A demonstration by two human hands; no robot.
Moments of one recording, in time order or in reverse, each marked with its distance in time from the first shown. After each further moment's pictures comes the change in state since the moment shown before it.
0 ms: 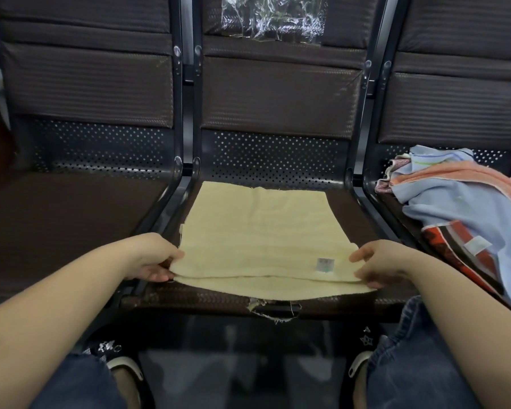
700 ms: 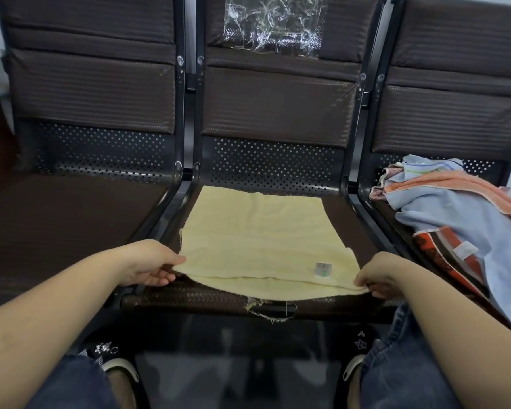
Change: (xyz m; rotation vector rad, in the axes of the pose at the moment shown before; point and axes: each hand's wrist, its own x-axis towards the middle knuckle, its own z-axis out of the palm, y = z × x) left_hand -0.010 -0.012 -0.002 -0.108 -0.089 0.078; right_hand 0.004 0.010 0.005 -0.017 0.026 0.193
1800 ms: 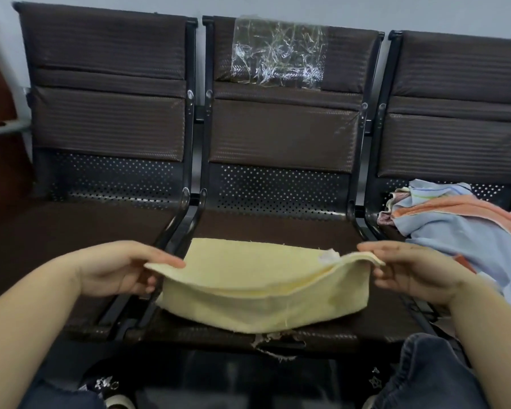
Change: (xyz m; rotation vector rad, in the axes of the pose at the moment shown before) left_hand -0.054 0.025 -0.051 -0.192 -0.307 0.250; right_hand -0.044 -0.013 -0.047 0.791 -0.413 -0.564
